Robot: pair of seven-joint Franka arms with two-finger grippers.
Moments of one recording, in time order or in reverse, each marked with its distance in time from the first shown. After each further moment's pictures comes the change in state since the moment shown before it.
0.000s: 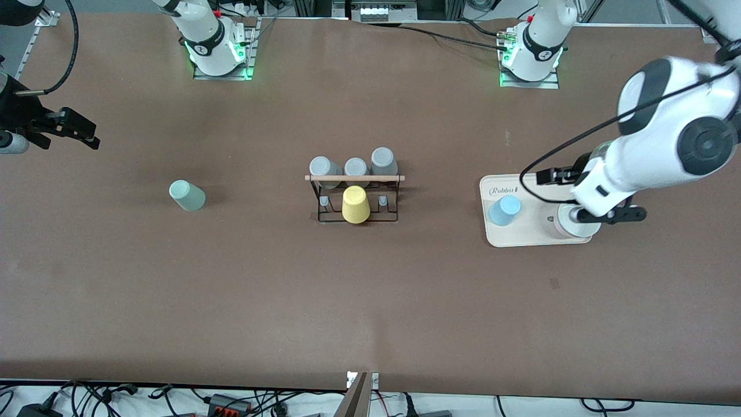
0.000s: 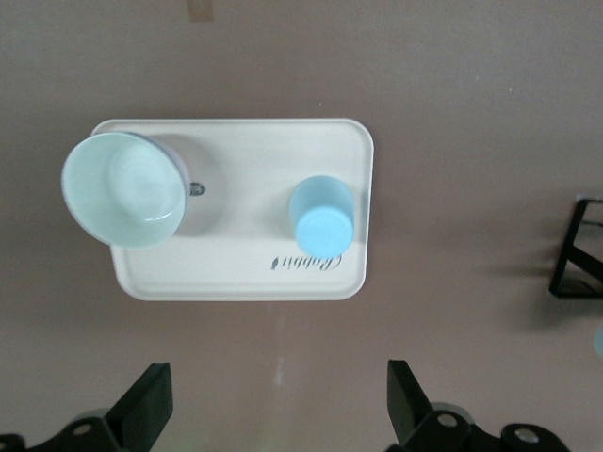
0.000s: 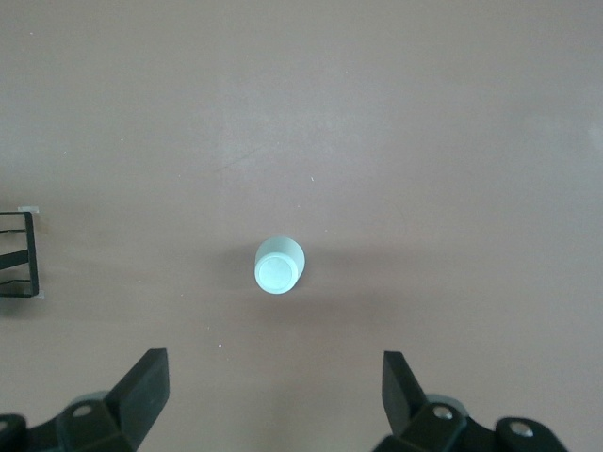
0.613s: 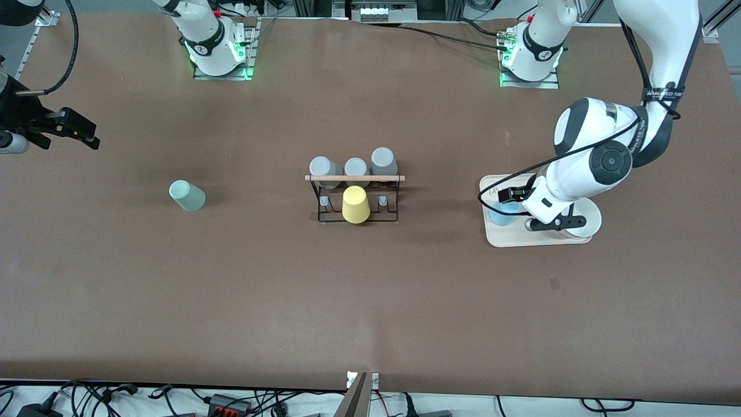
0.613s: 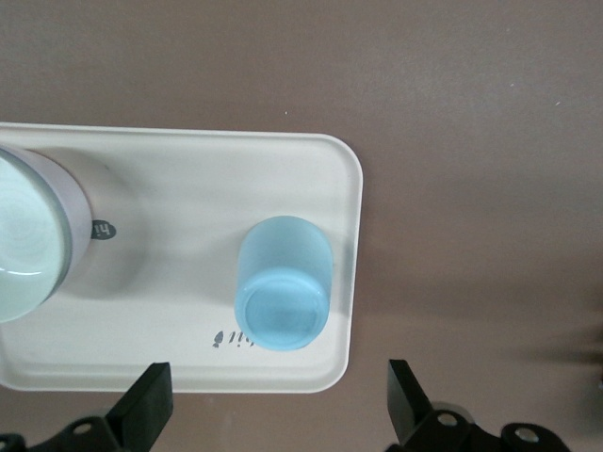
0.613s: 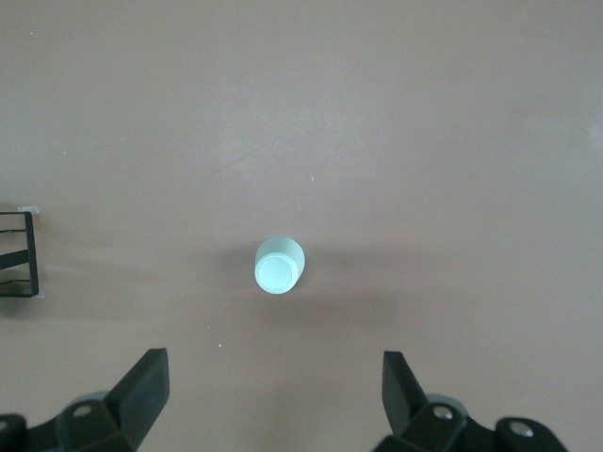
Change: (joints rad) left arm -0.001 0.016 -0.040 -0.353 0.000 0.471 -0.059; right arm 0.000 0.001 0.000 0.000 0.000 0.000 0.000
